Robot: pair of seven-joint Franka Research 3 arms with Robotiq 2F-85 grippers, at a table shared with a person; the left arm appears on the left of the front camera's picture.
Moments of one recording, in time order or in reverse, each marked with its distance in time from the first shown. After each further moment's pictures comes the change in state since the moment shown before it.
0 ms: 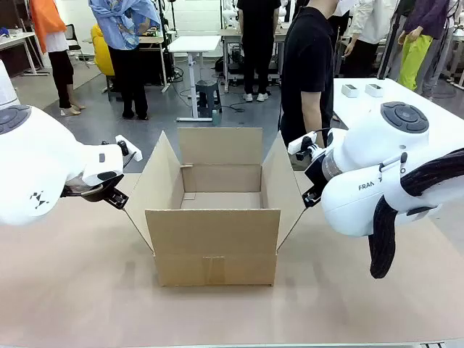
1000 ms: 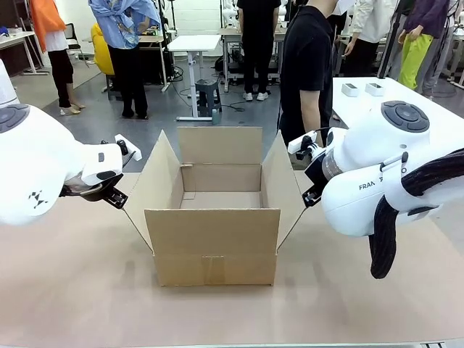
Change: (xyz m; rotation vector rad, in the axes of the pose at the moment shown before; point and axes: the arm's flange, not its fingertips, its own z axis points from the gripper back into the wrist) left arm 0.000 0.000 0.000 0.000 0.000 0.000; right arm 0.000 0.000 0.000 0.000 0.000 0.001
